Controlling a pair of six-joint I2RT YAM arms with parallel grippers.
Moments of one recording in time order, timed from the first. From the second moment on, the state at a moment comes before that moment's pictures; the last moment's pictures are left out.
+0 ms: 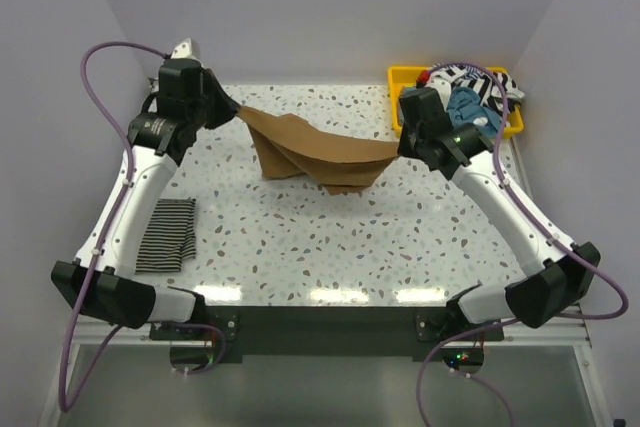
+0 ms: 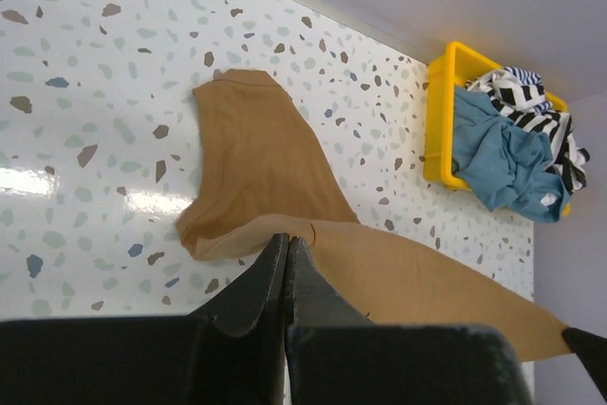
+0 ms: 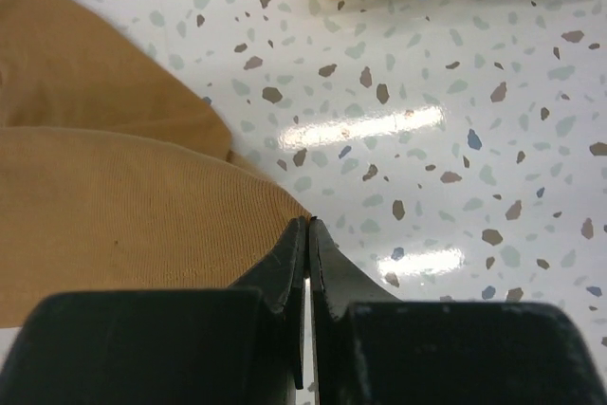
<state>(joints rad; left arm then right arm) -0.24 1.35 1.53 -0.67 -0.07 -0.63 0.50 1.39 1.46 -0.85 0.46 0.50</state>
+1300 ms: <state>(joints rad) 0.03 0.99 0.46 -0.12 0.31 -0.92 0.45 1.31 0.95 -0.55 0.22 0.49</state>
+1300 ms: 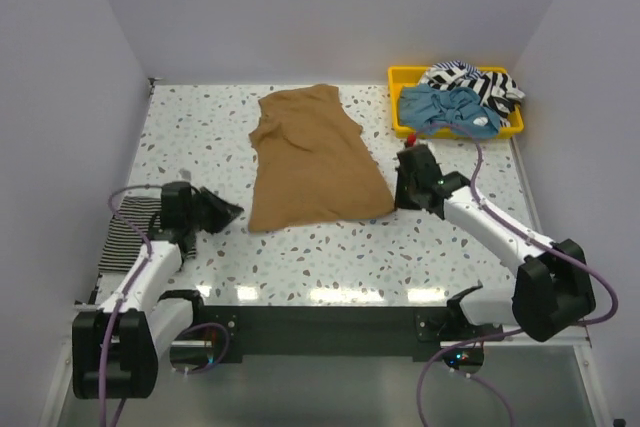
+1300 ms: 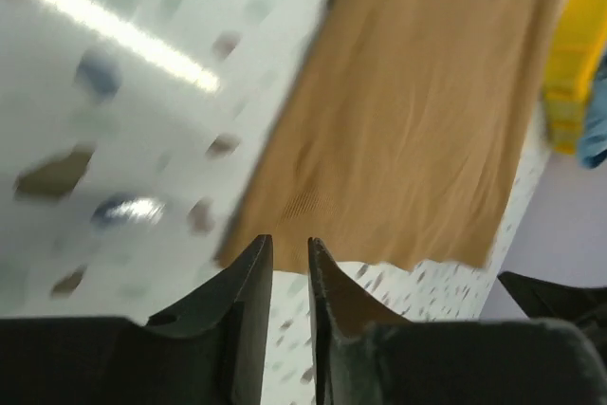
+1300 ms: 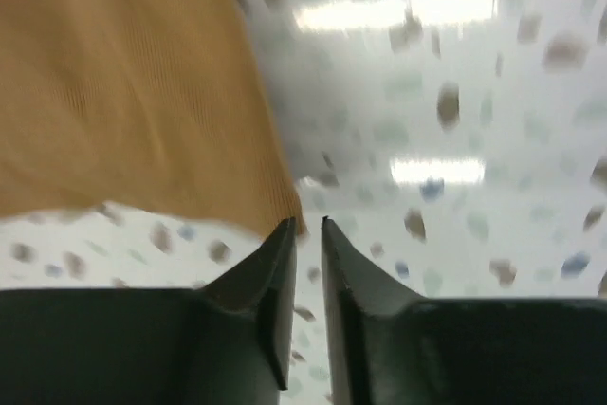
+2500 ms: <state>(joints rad) -0.47 1.09 0.57 -0.47 -0.04 -0.67 0.46 1.23 0.63 -0.46 0.28 0.73</state>
